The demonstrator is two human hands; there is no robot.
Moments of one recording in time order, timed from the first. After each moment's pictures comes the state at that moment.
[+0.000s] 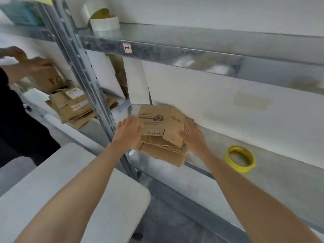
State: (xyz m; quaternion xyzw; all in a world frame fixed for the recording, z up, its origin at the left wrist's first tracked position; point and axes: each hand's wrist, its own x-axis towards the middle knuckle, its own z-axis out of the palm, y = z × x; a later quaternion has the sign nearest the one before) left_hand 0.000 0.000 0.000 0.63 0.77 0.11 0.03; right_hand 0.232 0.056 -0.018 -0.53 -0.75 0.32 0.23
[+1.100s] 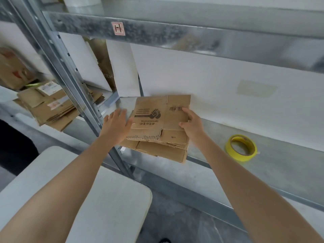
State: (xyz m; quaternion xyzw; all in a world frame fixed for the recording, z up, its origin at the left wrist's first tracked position) left_hand -0.047 0.030 -0.016 0.64 0.76 0.07 0.03; right_hand 0.203 0.082 -0.030 -0.58 -0.53 0.50 0.37
